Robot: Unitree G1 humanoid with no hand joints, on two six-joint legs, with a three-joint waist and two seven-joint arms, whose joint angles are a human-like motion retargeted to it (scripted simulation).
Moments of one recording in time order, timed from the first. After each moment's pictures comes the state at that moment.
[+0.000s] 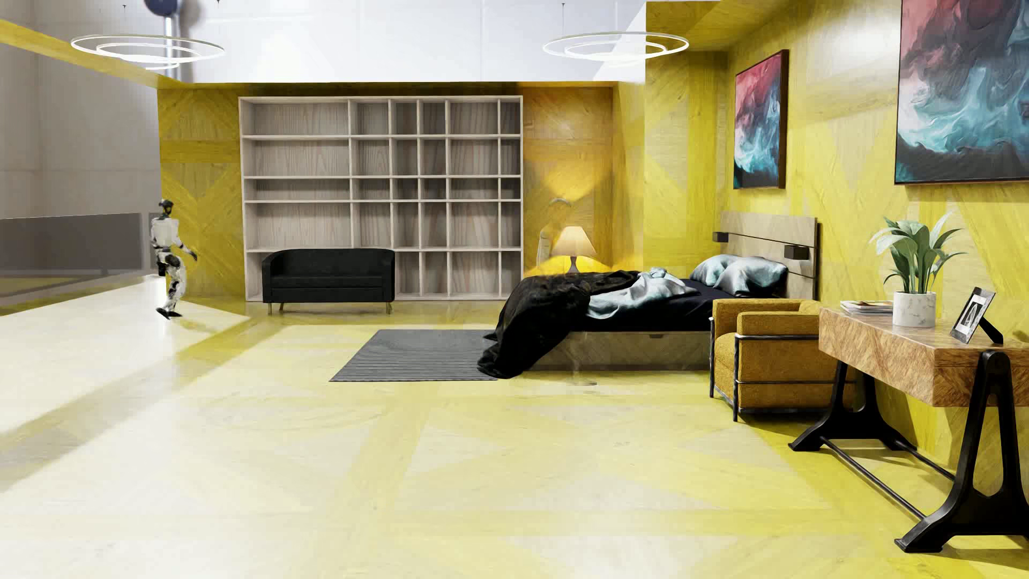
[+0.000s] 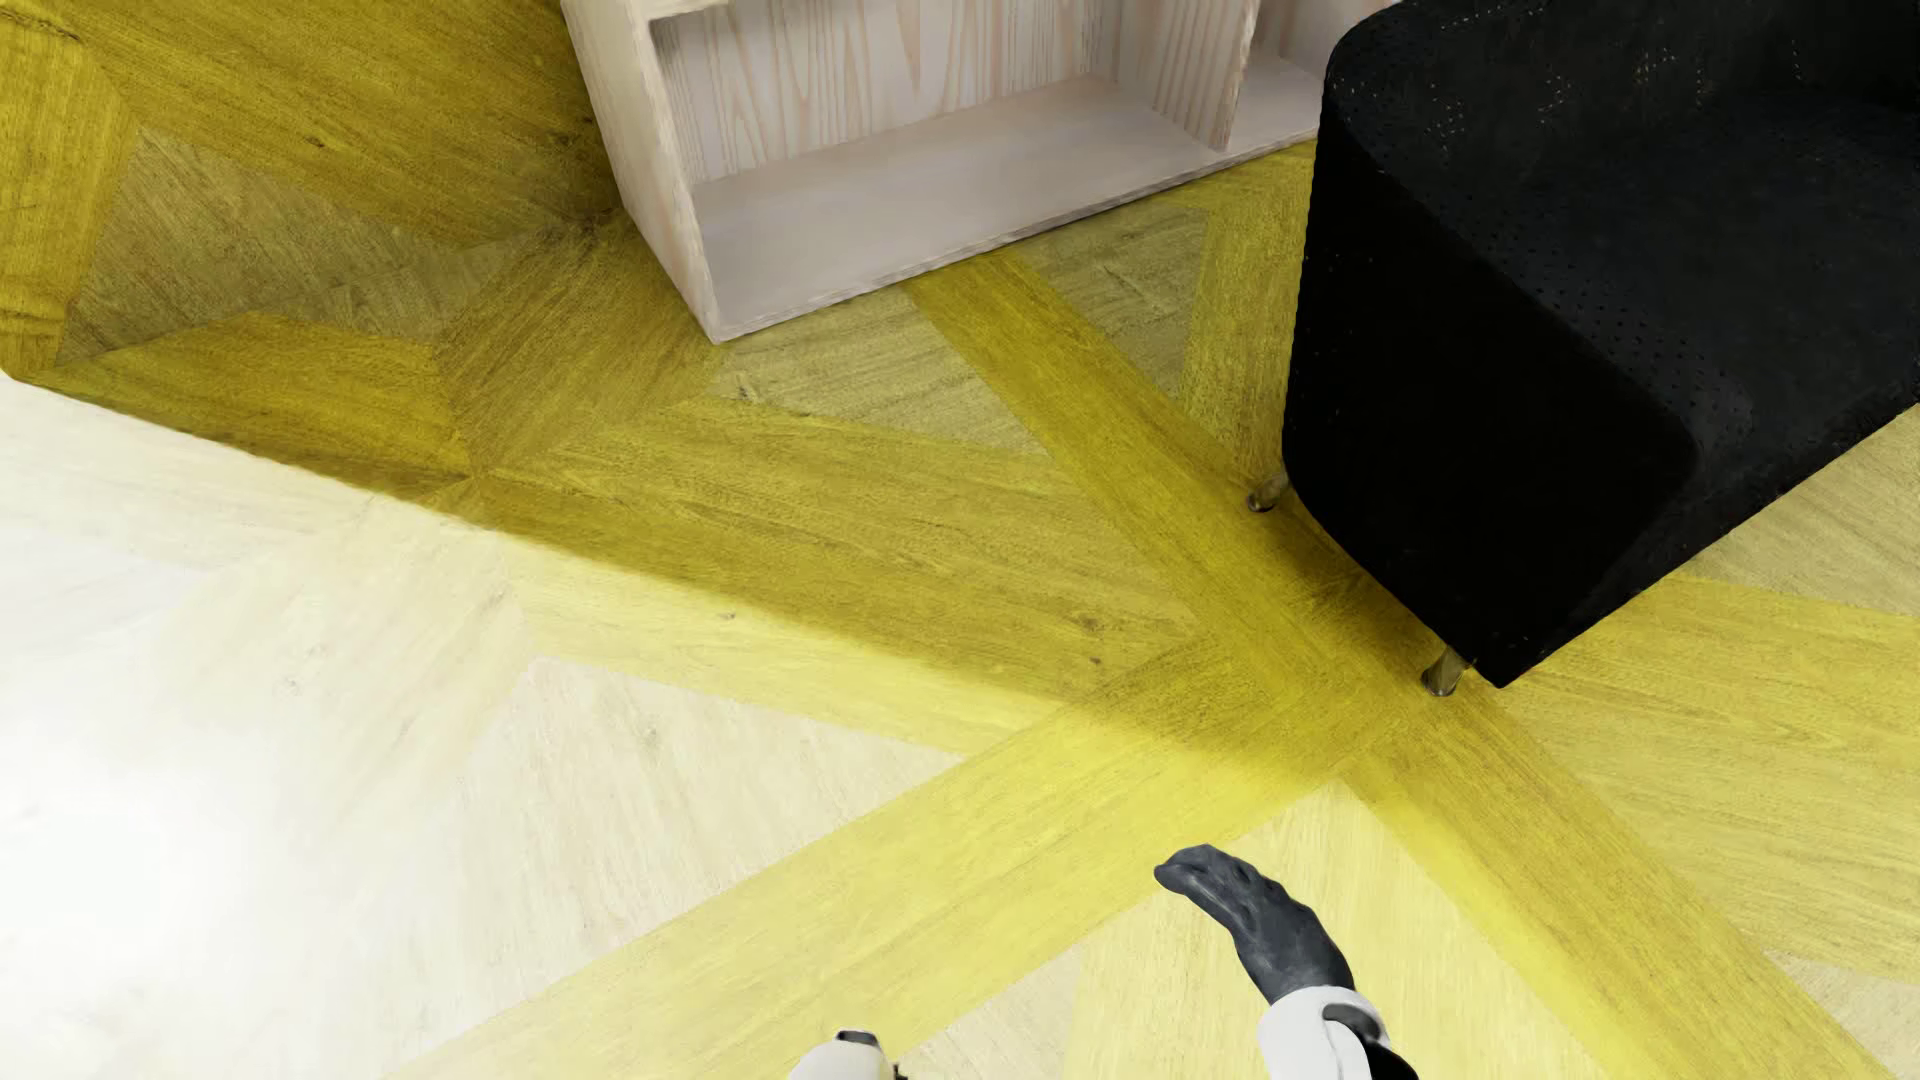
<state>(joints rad) -0.51 -0.30 0.06 0.04 0.15 0.04 -0.10 -0.09 0.09 0.71 1.09 0.12 0.08 -0.05 -0.12 0.09 -0.11 -0.09 0.24 -0.33 0.16 1.04 0.49 0.99 -0.81 0.06 0.00 -0.09 -0.15</state>
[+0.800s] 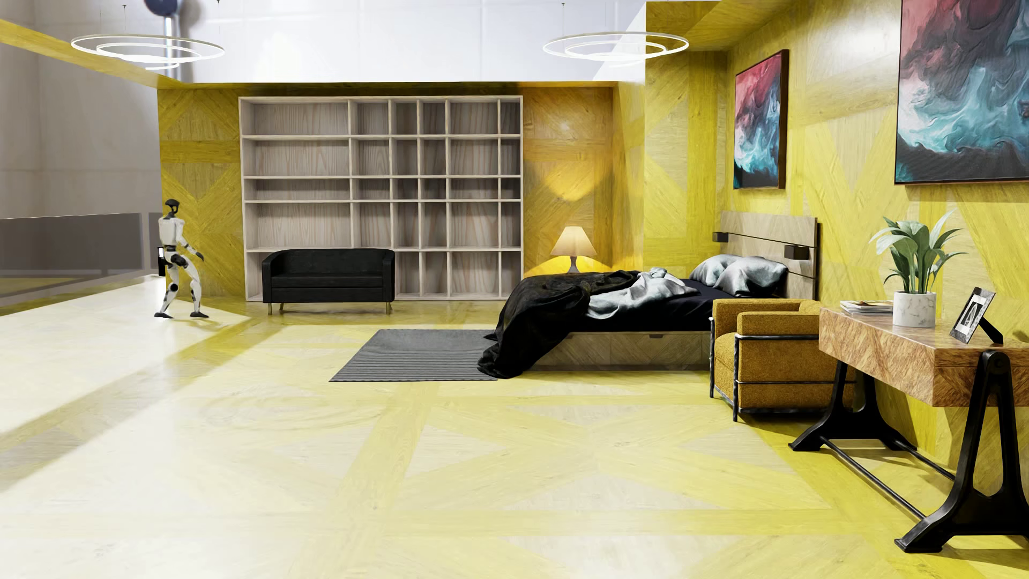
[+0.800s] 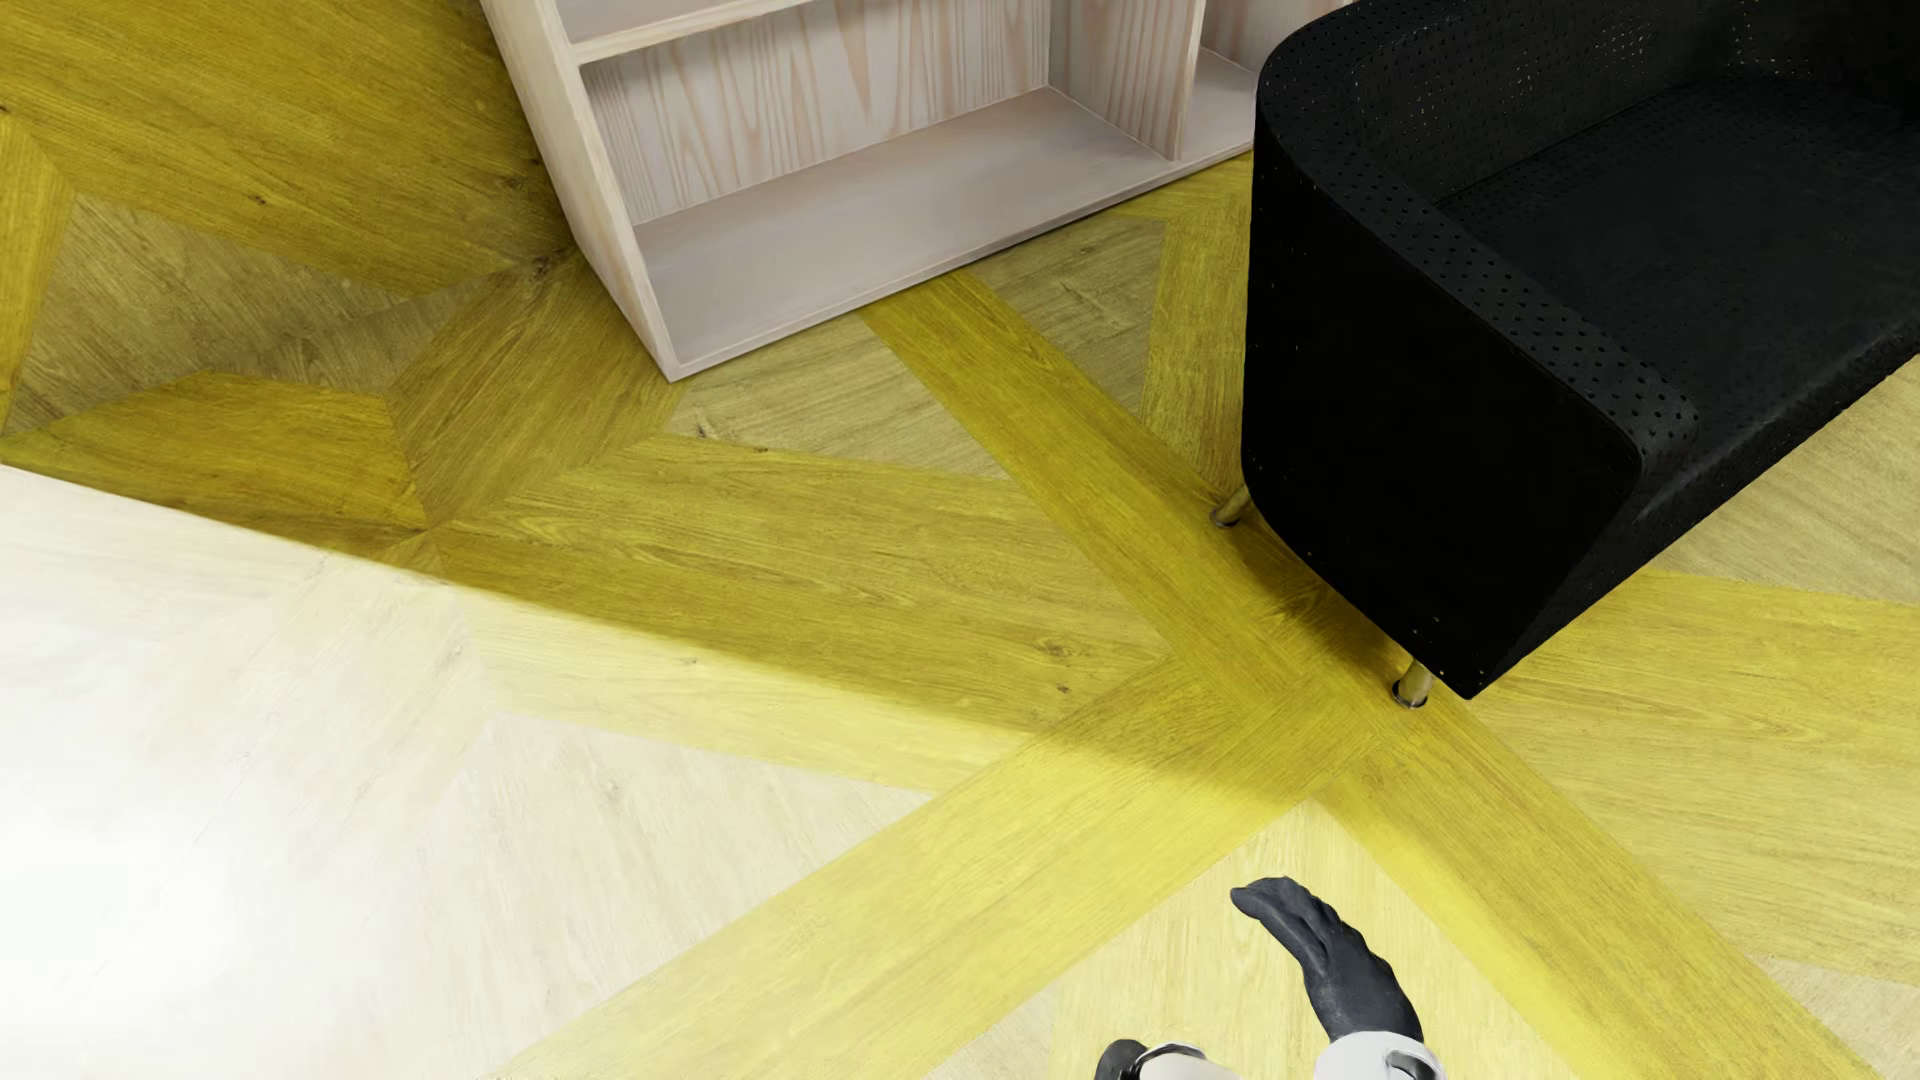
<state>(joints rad) -0.20 -0.51 0.00 -0.10 -0.14 0.01 -0.27 -0.17 0.08 0.72 0.54 -0.05 0.15 -0.29 0.13 0.04 -0.14 -0.06 0.02 -0.17 0.11 1.15 0.46 1.00 -0.70 0.13 0.05 -0.13 -0.21</state>
